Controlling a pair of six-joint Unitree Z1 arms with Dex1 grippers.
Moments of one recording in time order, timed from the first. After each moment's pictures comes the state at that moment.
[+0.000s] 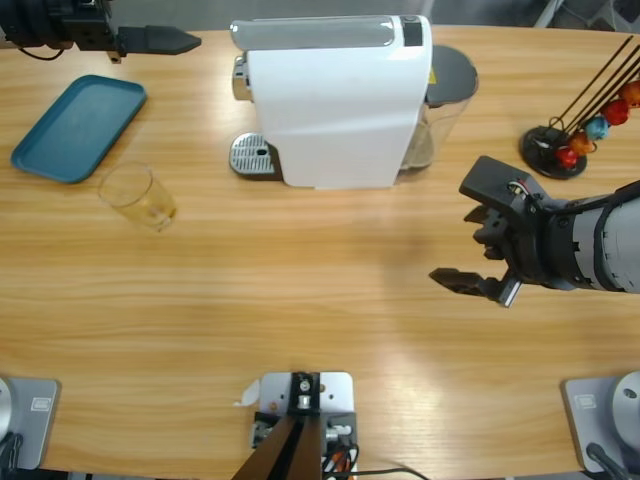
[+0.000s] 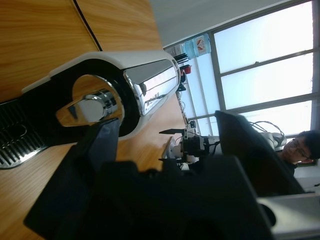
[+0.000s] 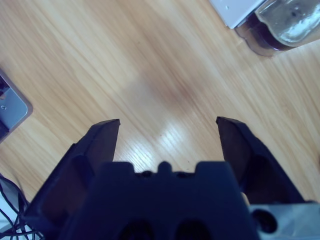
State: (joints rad) arm 0 -0.24 1.71 -0.93 -0.34 -1.04 -0.82; arm 1 0.97 1.41 -0.83 0.52 -0.07 0.03
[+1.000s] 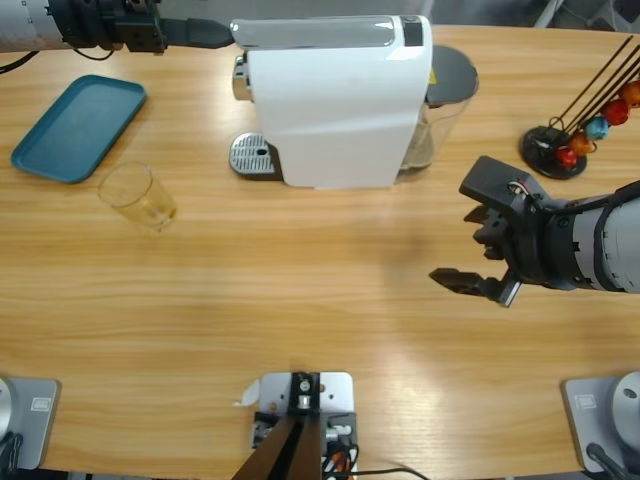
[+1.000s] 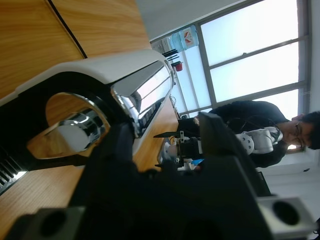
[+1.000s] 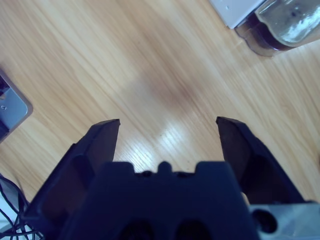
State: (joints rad) arm 0 -0.30 1.83 -0.93 -0.59 -1.06 -0.93; arm 1 0.97 1.41 -0.83 0.52 -0.07 0.03
